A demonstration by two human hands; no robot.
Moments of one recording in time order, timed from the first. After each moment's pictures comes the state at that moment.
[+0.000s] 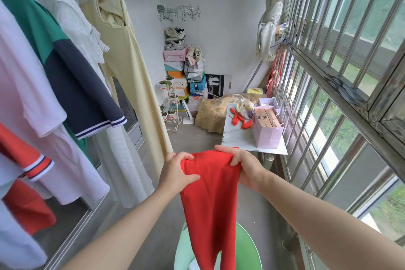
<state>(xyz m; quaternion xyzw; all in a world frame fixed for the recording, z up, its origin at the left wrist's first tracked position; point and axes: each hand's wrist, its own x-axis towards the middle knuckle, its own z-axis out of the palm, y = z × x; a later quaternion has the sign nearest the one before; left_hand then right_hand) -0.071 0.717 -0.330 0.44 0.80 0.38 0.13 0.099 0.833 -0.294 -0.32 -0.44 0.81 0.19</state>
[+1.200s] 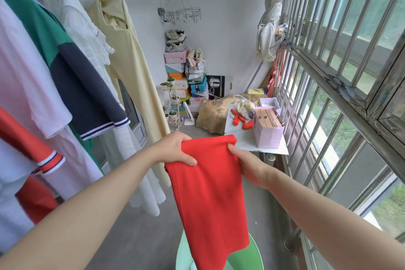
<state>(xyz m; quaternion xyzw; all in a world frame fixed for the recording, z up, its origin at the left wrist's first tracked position) -0.099 0.732 -0.235 0.59 0.72 0.24 0.30 0.113 0.853 -0.306 -0.29 -0.59 0.74 0.13</state>
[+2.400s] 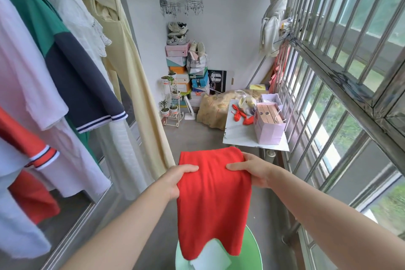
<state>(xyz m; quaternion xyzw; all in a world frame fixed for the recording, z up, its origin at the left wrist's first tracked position) -0.066 0.713 -0.330 0.06 0.63 0.54 0.56 0.118 0.844 -0.309 -0.36 -0.50 0.79 0.09</state>
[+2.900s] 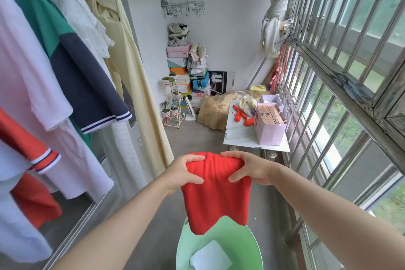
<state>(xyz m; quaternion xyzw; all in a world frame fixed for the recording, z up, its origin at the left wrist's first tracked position) -0.067 0.706 -0.317 0.39 0.70 0.44 0.41 0.119 0.848 -0.304 -0.31 -0.65 0.69 0.01</state>
